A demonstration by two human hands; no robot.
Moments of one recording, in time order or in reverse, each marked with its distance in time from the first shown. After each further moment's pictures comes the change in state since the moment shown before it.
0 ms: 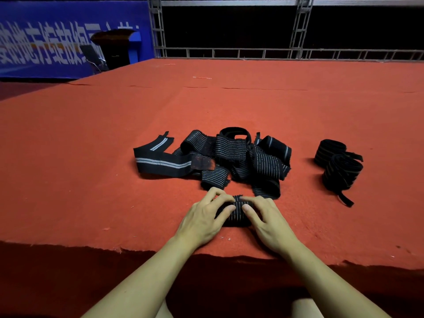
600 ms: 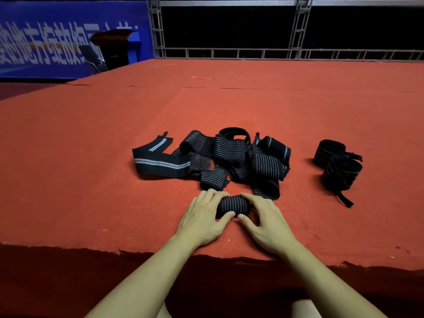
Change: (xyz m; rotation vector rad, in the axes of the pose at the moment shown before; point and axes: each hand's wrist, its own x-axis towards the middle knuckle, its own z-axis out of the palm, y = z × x) left_hand 0.008 -0.010 0.007 0.183 -0.050 -0.056; right_hand 0.000 0.001 -0.001 -0.188 -0.030 -0.005
